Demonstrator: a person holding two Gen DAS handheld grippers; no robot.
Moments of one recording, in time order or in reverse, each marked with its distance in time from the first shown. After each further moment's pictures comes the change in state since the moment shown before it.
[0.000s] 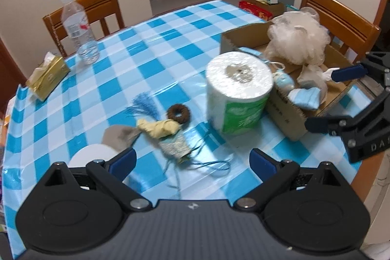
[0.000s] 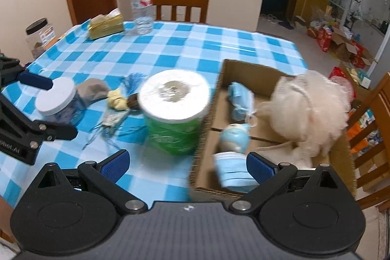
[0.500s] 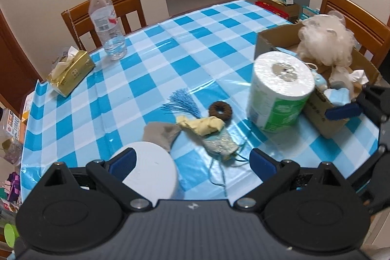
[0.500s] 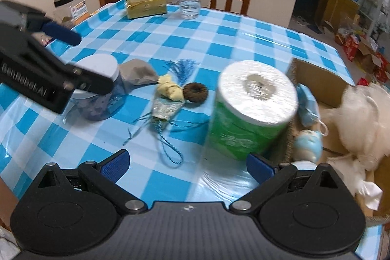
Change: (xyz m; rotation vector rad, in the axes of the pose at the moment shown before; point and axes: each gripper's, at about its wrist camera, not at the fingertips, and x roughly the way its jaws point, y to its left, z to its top) left arm 0.002 0.053 -0.005 -0.017 0.001 0.063; right arm 0.044 0.080 0.002 -0.105 0.039 0.078
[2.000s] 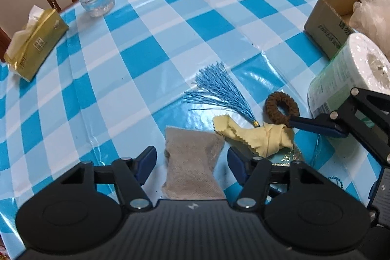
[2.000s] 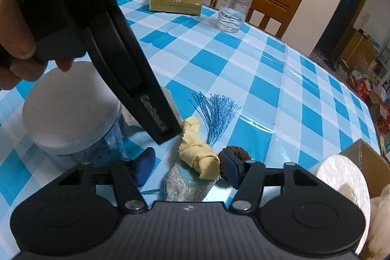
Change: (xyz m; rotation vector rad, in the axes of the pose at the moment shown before) left arm 0.146 0.068 0.043 0.007 0.263 -0.097; right arm 0.117 0.053 0.076 -0.229 -0.006 -0.033
